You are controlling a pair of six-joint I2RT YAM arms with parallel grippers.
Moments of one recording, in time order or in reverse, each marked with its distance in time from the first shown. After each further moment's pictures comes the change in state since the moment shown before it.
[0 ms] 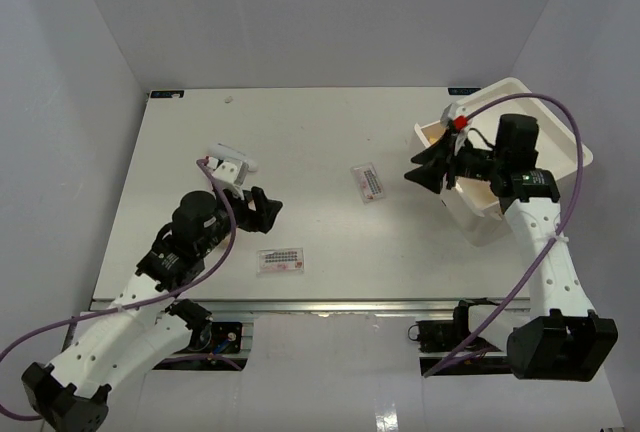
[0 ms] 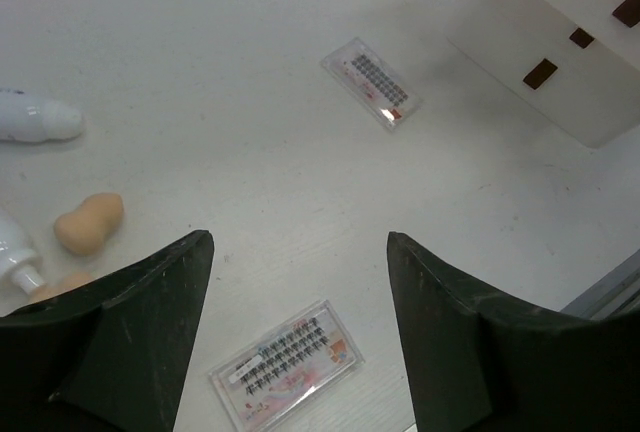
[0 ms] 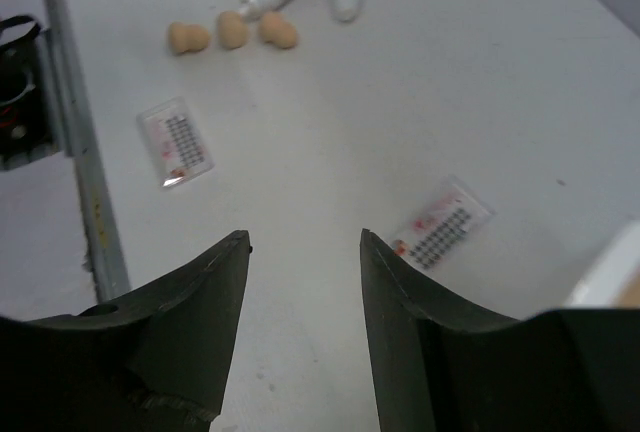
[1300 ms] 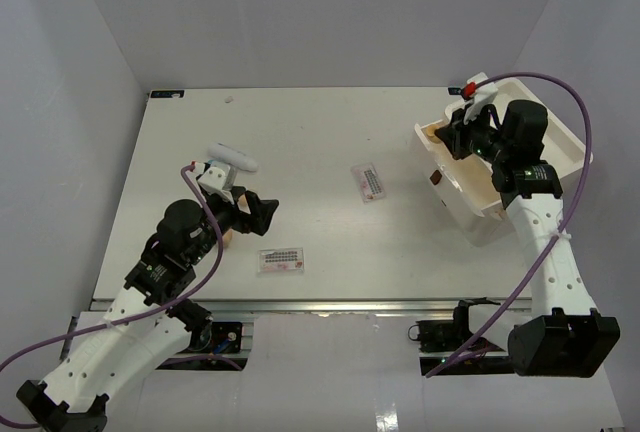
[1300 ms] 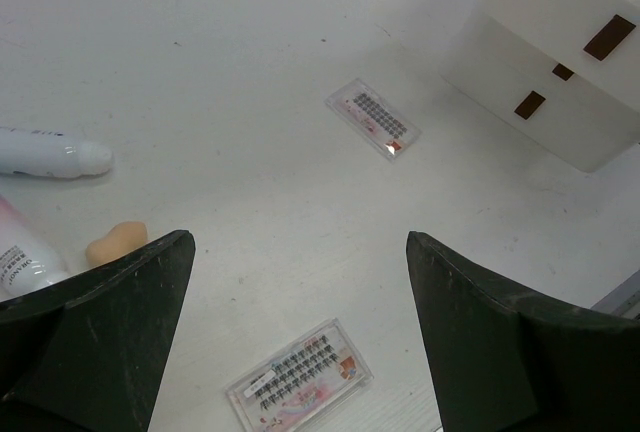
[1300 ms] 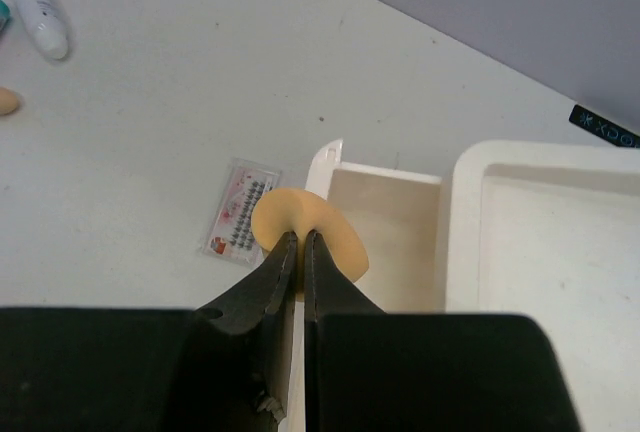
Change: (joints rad) left arm -0.003 -0.115 0.002 0.002 -0.025 0.048; right arm 0.012 0.022 0.070 0.203 0.587 0.227
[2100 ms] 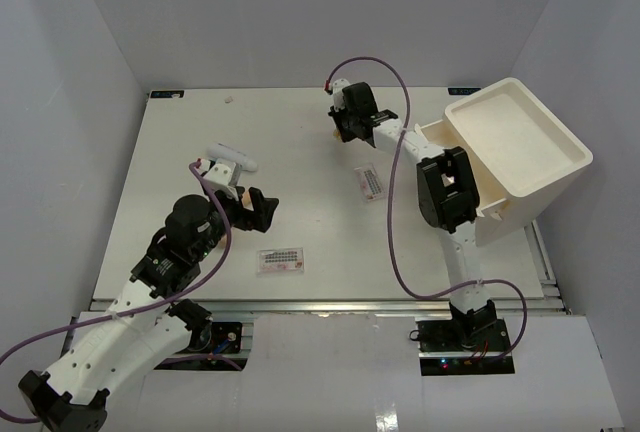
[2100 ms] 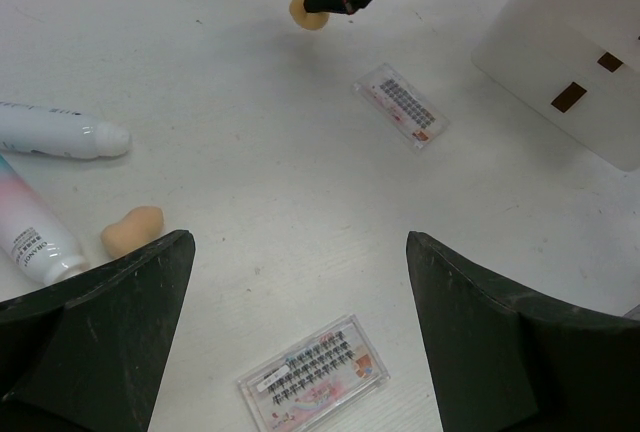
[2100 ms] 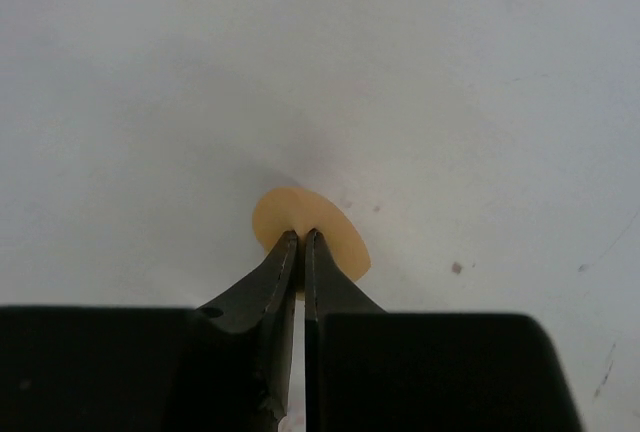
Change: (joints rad) left arm -0.005 0.049 0.000 -0.001 -0.050 0.004; right arm 0.461 1.078 0.668 0.067 0.450 0.127
